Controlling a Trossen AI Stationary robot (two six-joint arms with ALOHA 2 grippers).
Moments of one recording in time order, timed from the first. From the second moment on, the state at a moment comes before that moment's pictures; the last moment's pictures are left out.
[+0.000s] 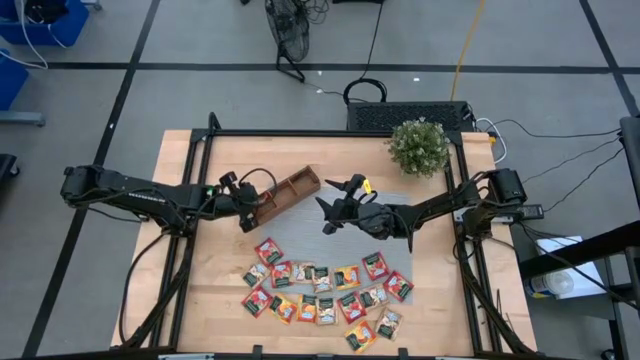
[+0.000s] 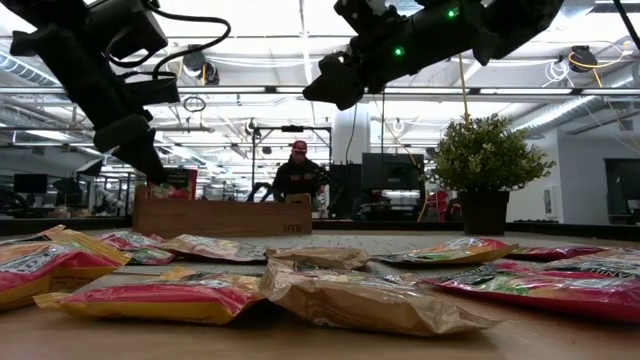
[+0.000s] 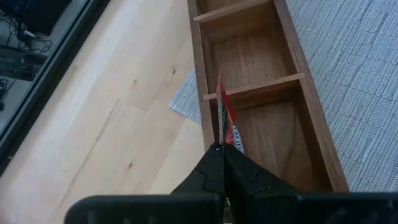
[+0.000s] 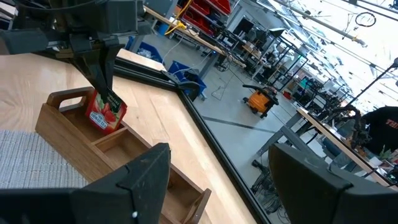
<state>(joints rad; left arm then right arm) -0.01 1.03 0.49 -0.47 -0.50 -0.25 0.14 1.72 0.89 0.71 0.78 -0.46</state>
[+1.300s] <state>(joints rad) -0.03 1.01 0.76 -0.47 -0.50 -0.13 0.30 1.60 0.89 0.15 0.88 -0.20</state>
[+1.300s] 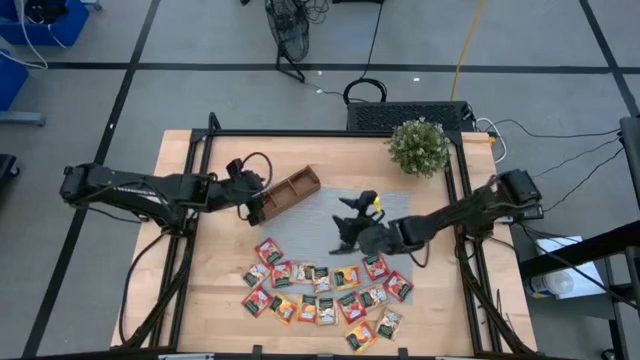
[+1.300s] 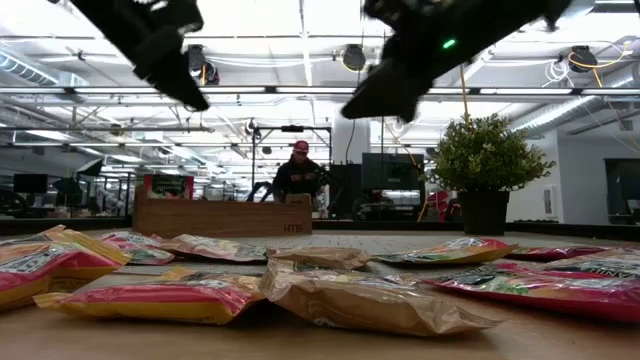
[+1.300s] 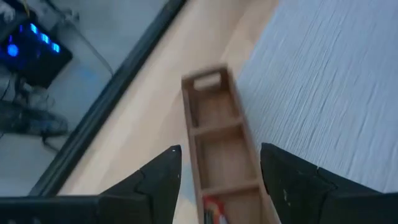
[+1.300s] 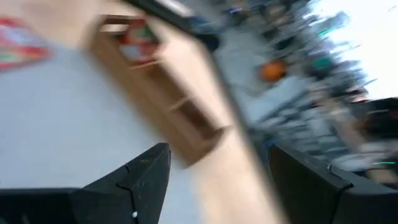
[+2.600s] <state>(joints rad) -0.03 0.94 0.72 -0.20 -0.32 -0.19 0.60 1.67 0.87 -0.52 0.31 0.31</state>
